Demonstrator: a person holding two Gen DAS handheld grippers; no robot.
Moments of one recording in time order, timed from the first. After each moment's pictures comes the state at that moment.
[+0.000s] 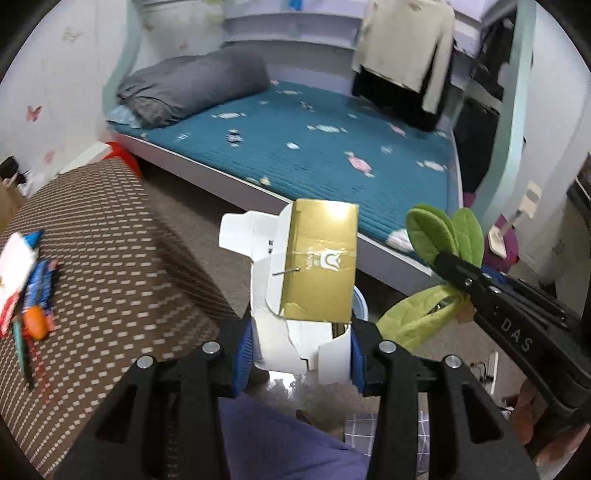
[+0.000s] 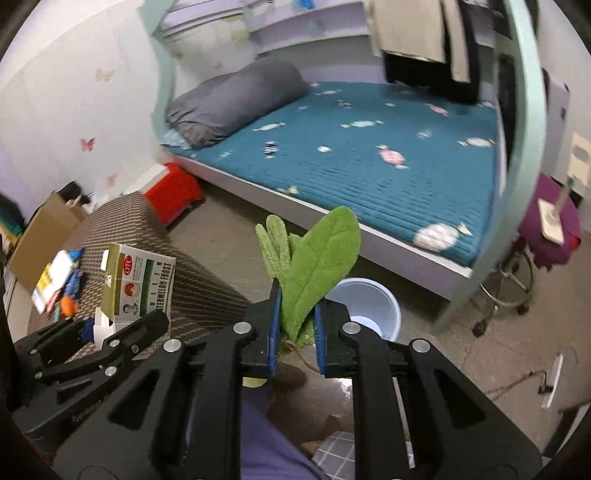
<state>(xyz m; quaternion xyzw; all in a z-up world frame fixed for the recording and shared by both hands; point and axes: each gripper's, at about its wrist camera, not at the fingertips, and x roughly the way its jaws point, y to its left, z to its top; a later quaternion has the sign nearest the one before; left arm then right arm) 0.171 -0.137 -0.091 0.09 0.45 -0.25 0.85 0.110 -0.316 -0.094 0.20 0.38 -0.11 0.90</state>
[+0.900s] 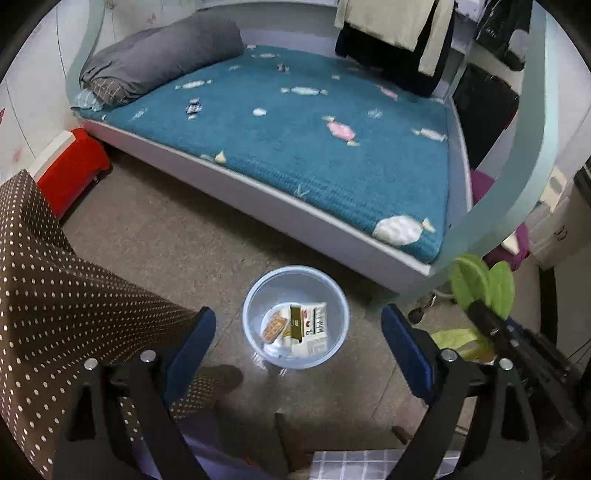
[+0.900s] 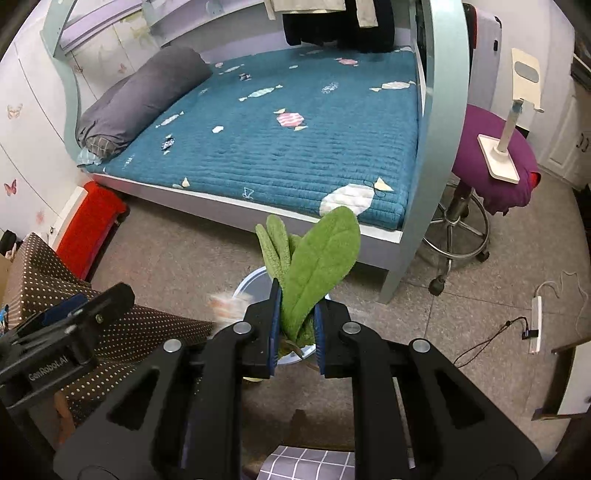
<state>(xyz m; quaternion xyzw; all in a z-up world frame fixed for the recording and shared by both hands) 0.246 -0.256 -0.163 0.11 0.51 -0.26 0.81 0.125 -0.415 -0.168 0.25 0.43 -0.23 0.84</state>
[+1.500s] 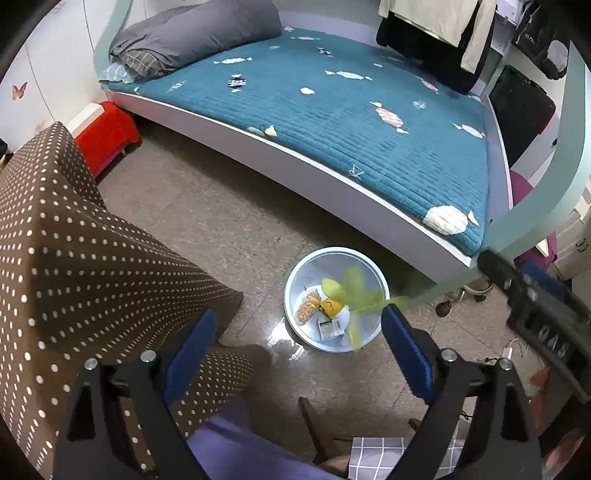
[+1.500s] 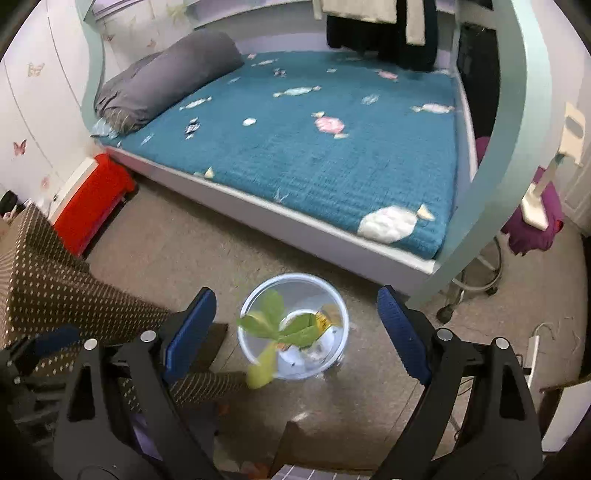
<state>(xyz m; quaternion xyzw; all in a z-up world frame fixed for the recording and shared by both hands) 0.267 -0.193 -0.176 0.10 0.54 -0.20 0.81 0.175 -0.381 -0.171 0.20 0.45 -0.19 0.85</state>
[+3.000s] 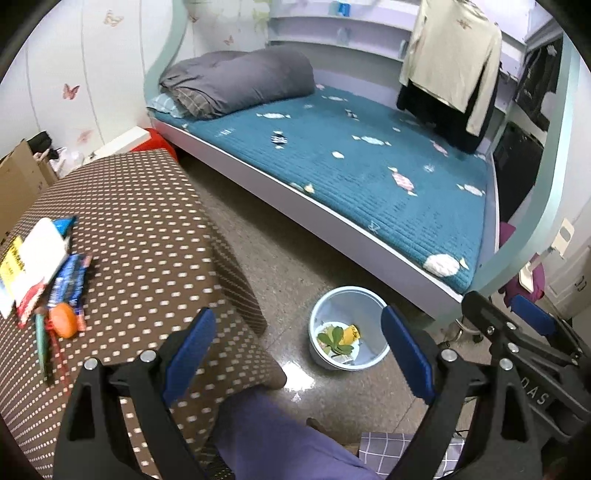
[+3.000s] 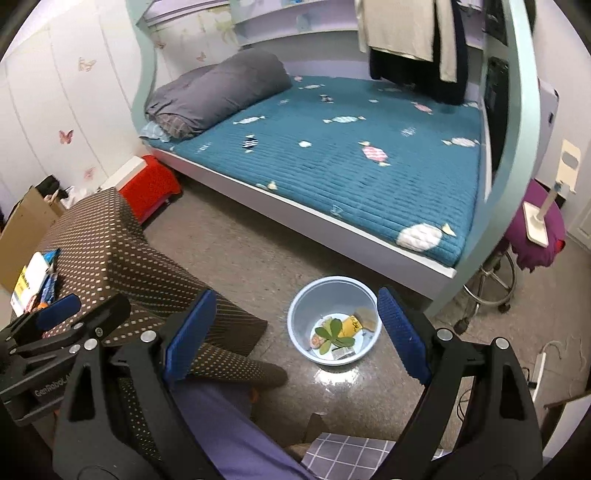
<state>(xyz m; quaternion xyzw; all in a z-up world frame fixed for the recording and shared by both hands) 0.205 -0.099 -0.075 0.06 0.45 -0.16 0.88 0.133 -0.291 -0.084 0.16 0.39 -0.12 0.90</state>
